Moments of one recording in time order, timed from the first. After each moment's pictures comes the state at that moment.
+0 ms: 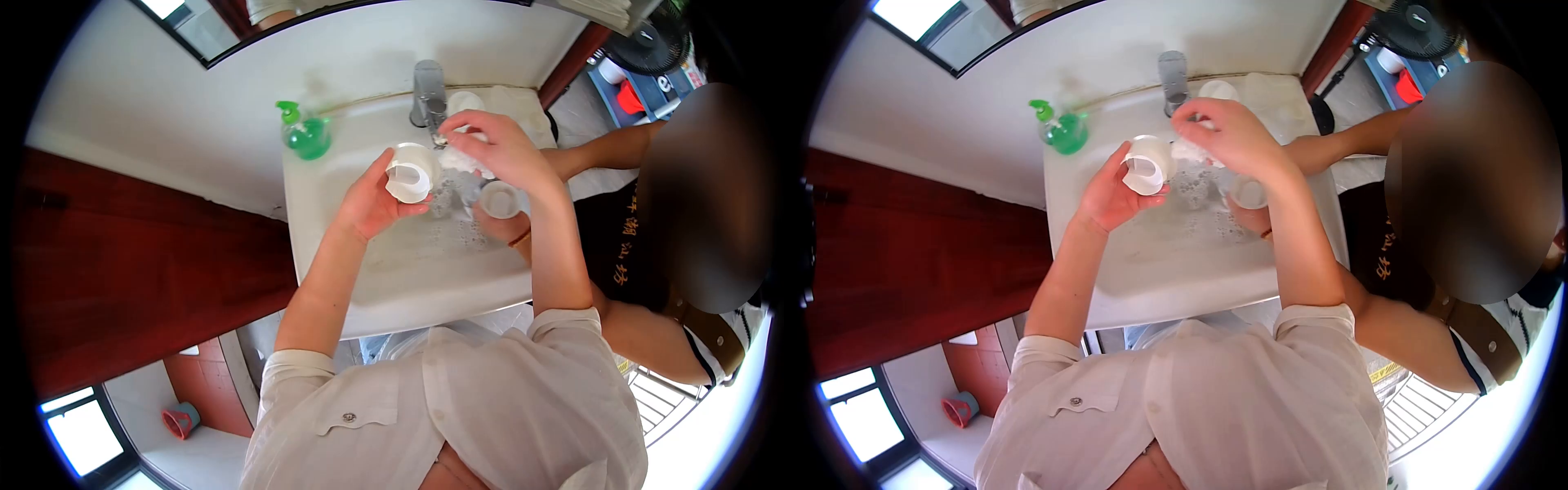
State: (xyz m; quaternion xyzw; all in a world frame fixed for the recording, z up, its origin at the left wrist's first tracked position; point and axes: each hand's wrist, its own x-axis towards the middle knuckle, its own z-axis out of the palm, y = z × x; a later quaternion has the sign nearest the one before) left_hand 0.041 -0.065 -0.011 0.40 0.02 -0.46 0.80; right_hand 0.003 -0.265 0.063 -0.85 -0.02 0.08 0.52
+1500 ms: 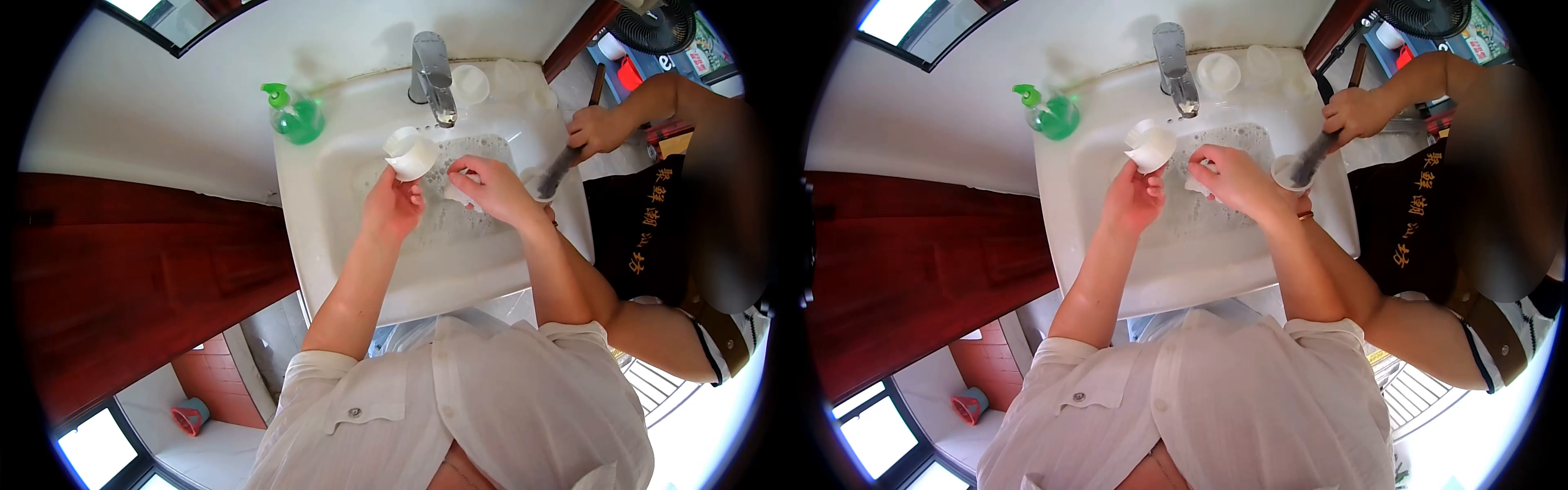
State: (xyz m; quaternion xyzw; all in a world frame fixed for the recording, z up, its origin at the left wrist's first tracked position) left_hand 0.028 -0.077 -0.082 0.23 0.28 -0.40 0.84; right_hand -0.030 -0.248 -0.020 -0.84 0.12 0.16 0.51
